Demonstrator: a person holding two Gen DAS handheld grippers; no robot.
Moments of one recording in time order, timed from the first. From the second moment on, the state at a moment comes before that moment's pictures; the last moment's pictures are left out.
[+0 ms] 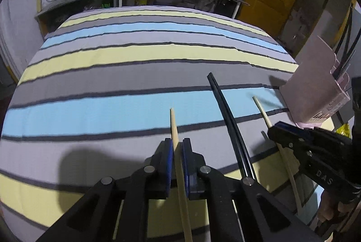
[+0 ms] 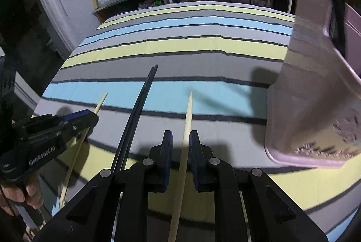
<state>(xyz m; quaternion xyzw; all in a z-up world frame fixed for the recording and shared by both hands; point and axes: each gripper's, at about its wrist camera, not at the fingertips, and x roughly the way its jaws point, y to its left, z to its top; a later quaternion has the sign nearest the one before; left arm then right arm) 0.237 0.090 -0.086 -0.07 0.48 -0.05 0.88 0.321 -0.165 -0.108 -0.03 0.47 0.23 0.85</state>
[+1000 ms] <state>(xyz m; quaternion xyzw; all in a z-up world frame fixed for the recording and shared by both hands) 0.228 0.086 -0.038 -0.07 0.43 -0.05 0.90 0.309 -0.160 -0.056 -0.03 0.42 0.26 0.87</state>
